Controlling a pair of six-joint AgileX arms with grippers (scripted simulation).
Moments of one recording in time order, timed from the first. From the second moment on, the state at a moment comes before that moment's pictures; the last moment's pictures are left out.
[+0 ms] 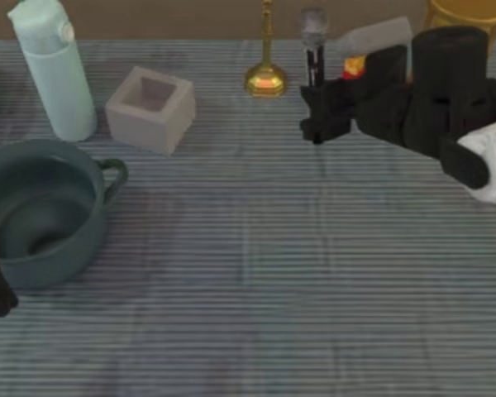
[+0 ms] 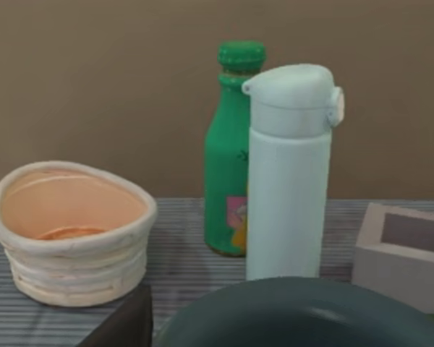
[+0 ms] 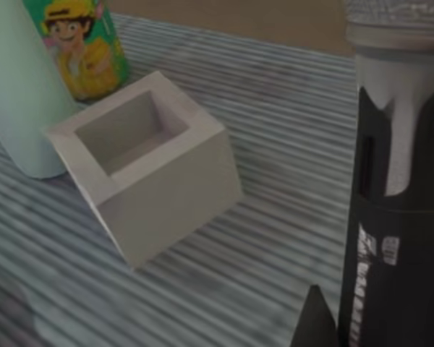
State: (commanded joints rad) left arm 0.00 0.00 0.00 0.00 0.00 0.00; right arm 0.41 1.89 1.02 0.48 -0.25 0.13
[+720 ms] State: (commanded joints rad) left arm 0.00 0.00 0.00 0.00 0.00 0.00; right arm 0.41 1.76 0.91 0.85 -0.36 0.02
